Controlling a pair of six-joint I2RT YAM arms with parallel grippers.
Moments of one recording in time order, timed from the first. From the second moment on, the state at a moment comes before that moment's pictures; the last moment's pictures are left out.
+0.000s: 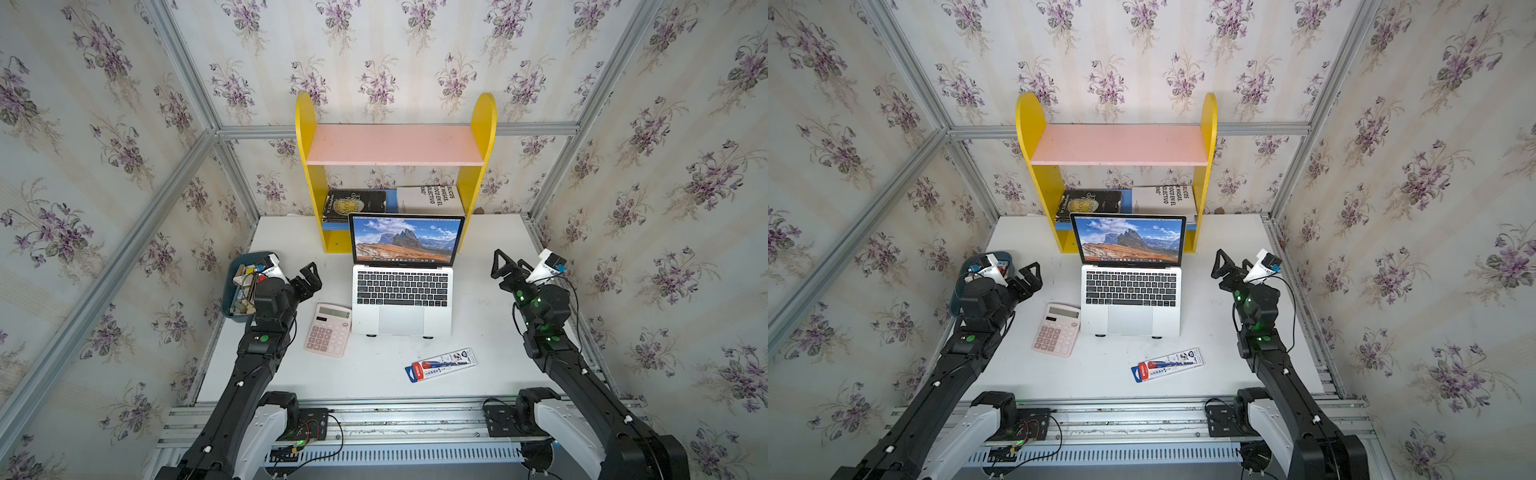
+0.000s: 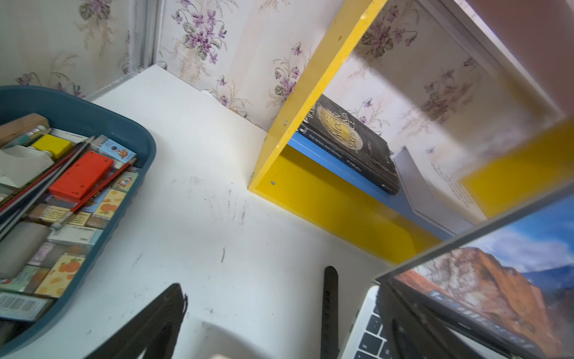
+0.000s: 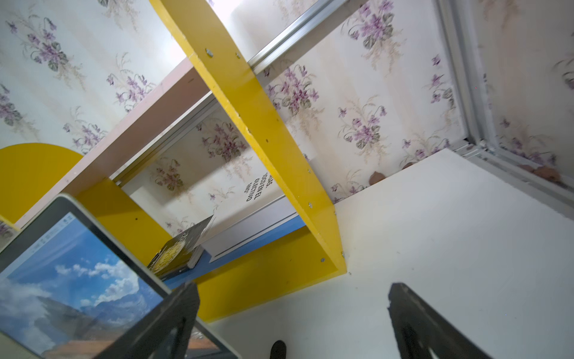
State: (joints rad) left arm -0.09 0.82 0.54 -0.05 0.02 -0.59; right arm 0.09 0.91 0.39 0.51 -0.05 0.58
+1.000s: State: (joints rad) left arm -0.09 0.74 0.48 -0.09 0.25 -0.66; right arm 0.29 1.37 1.33 -0.08 -0.39 0.38
